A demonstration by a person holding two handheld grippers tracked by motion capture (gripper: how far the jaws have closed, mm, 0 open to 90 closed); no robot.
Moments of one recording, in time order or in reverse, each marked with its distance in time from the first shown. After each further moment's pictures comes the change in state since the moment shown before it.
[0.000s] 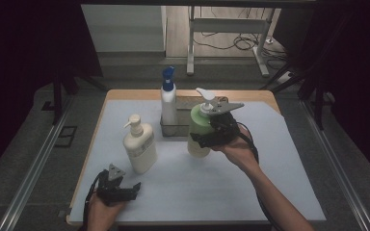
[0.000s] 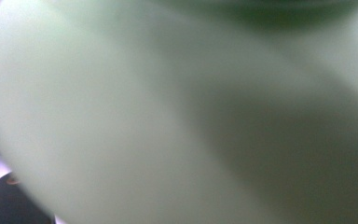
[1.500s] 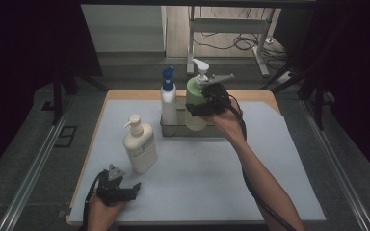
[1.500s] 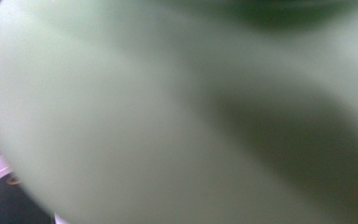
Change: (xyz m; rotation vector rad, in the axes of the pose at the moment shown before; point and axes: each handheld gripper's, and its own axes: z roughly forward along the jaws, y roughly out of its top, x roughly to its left) left arm 0.000 0.000 0.000 0.001 0.000 0.000; right arm -0.037 0.059 0.036 -0.033 -0.135 0.055
